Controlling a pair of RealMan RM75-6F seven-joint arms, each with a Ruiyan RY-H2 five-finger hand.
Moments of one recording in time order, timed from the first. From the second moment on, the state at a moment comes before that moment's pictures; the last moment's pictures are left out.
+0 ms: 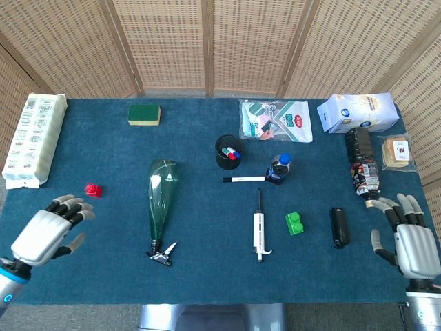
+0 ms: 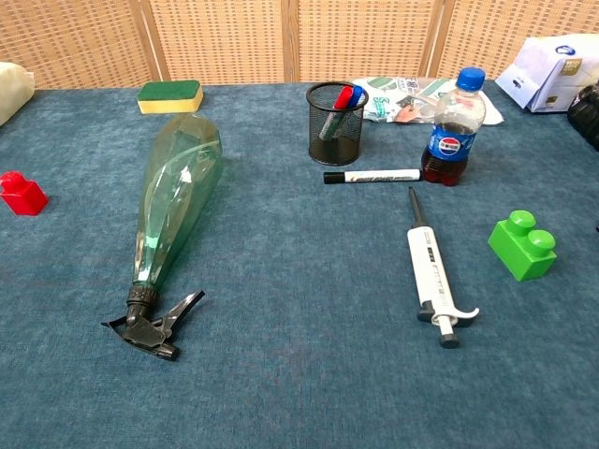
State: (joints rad) left arm -0.27 -0.92 0.01 -1.78 1.78 1.28 0.06; right arm 0.06 -1.04 0.10 -1.87 -1.45 1.51 -0.08
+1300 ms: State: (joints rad) left arm -0.69 -1.19 0.05 -1.43 2.02 0.95 0.23; right arm 0.01 -1.00 0.11 -1.94 -1.45 1.59 -0.14
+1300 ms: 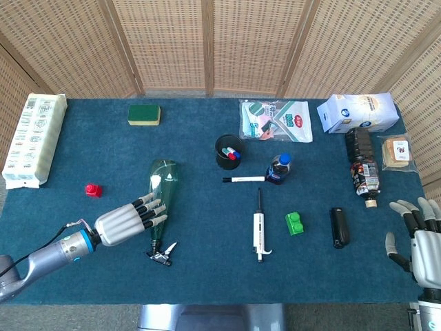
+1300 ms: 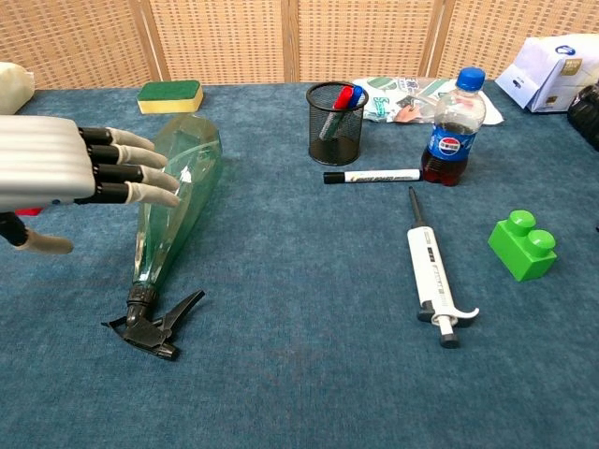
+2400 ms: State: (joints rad) left arm -0.83 -1.40 0.18 -1.16 2.10 1.01 0.16; right arm -0.01 -0.98 0.11 -1.96 -1.44 1.61 -0.14
